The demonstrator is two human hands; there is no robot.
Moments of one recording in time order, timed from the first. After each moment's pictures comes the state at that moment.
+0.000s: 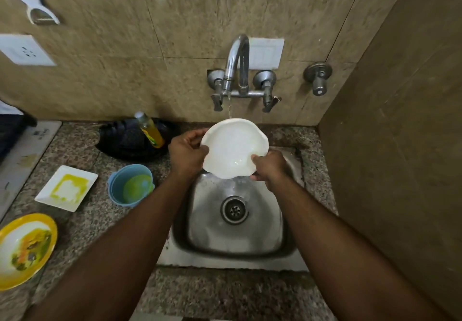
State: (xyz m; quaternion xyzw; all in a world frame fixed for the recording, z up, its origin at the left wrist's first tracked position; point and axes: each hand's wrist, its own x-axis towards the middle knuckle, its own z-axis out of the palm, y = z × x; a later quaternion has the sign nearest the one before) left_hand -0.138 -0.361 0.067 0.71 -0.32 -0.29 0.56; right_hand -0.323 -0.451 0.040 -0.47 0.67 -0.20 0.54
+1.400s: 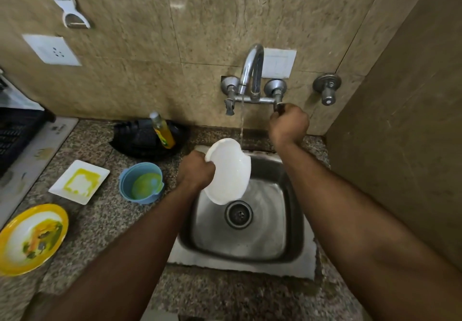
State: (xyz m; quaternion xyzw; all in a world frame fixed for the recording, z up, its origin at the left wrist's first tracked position) left_hand -0.138 -0.338 0.066 0.88 -0.35 -0.22 0.23; right_hand -0.296 -0.508 0.119 -0.63 0.69 -0.33 0.13
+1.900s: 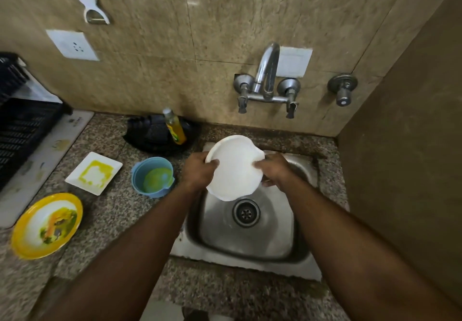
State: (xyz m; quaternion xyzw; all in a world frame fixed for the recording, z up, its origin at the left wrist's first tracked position) left_hand -0.126 -0.315 0.059 0.83 -0.32 -0.28 0.37; right_hand -0.303 -0.445 0.045 -0.58 0.60 -0.06 0.55
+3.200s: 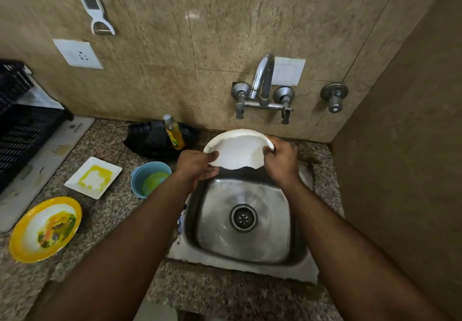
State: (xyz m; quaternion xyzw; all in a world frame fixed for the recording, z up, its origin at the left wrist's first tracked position) left_hand -0.115 -0.329 0.076 0.70 -0.09 -0.47 0.53; right_hand -0.316 -0.438 0.084 -0.74 0.50 -0.33 0.32
